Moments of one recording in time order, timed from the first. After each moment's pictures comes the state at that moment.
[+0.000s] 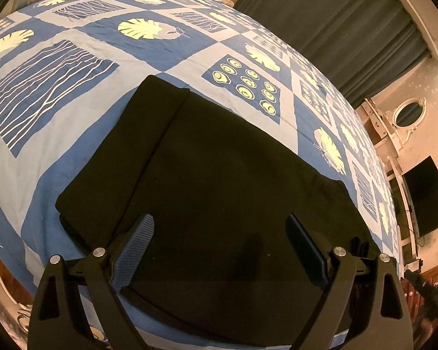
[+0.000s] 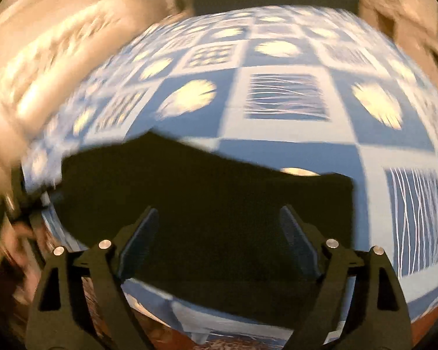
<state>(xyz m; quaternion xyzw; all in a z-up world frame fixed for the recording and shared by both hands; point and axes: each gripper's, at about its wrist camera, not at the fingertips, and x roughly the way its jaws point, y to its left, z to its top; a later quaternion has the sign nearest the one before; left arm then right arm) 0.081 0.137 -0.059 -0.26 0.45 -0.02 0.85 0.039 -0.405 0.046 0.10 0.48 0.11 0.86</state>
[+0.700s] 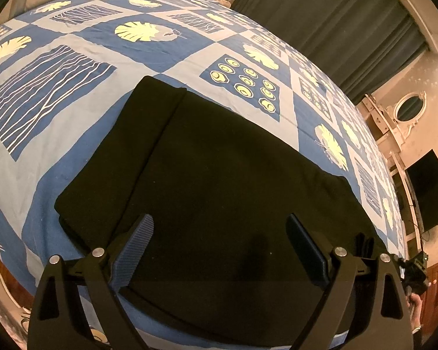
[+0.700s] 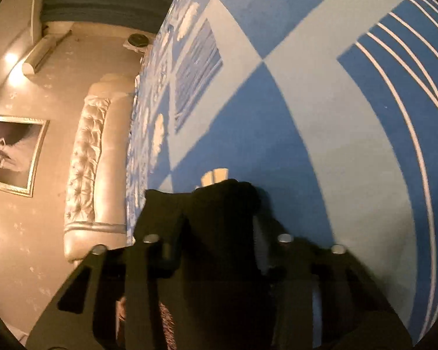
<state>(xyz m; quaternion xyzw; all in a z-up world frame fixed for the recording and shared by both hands) 0.079 0.133 -0.060 -0.25 0.45 -0.02 0.86 0.100 -0.569 -0.089 0.46 0.51 0.17 0.71</state>
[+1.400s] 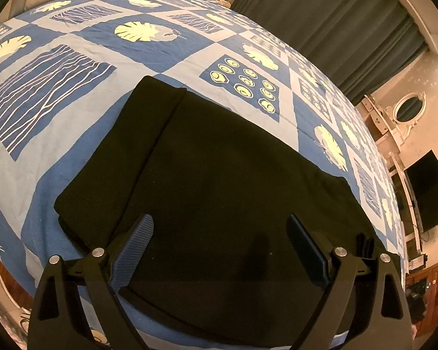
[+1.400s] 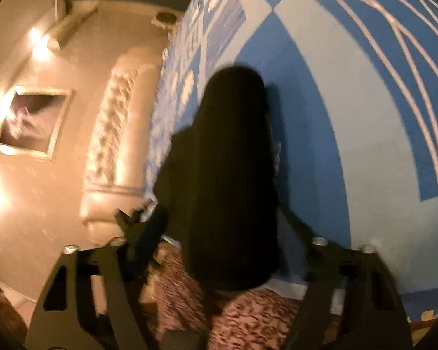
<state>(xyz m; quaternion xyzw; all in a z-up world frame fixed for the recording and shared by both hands) 0.080 0.134 -0.061 -0.25 0.44 -0.02 0.86 0.017 -0.555 -0.079 0.44 0.52 0.25 0.69</state>
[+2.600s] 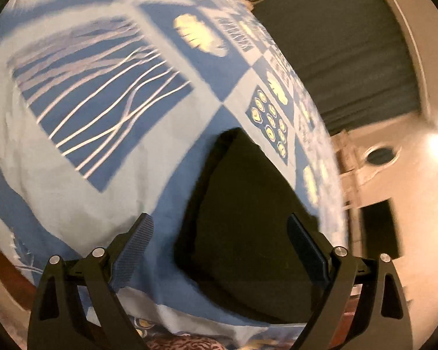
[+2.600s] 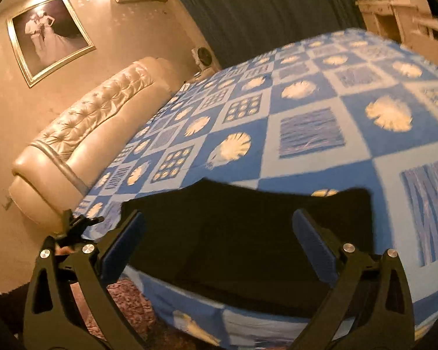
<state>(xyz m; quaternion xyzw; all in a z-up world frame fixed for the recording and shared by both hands) 0.067 0.274 -0.072 -0.44 0.43 -0.08 0.79 -0.007 -0.415 0.076 0.20 0.36 0.20 0.89</state>
